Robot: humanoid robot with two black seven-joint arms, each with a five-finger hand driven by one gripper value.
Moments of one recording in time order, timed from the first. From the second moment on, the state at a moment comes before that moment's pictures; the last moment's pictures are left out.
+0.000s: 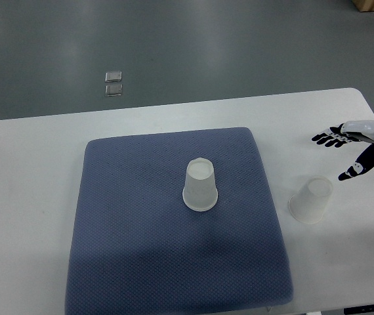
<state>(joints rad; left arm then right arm) 0.06 0.00 -0.20 -0.11 0.12 -0.18 0.06 0.73 -0.96 0.52 1.23 -1.15 0.53 0.15</state>
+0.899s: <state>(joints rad) 0.06 0.00 -0.20 -0.11 0.12 -0.18 0.06 0.70 -0.94 0.40 1.33 -1.42 0.30 0.24</state>
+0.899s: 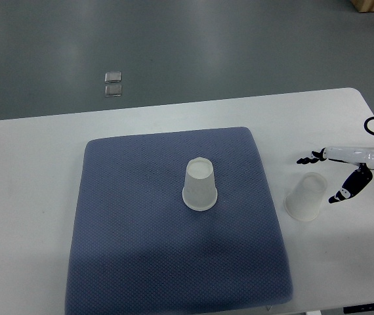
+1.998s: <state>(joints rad) 0.06 0.00 -0.20 -0.11 0.12 -0.18 0.06 0.68 -0.89 0.39 1.31 -1.44 0.30 0.23</state>
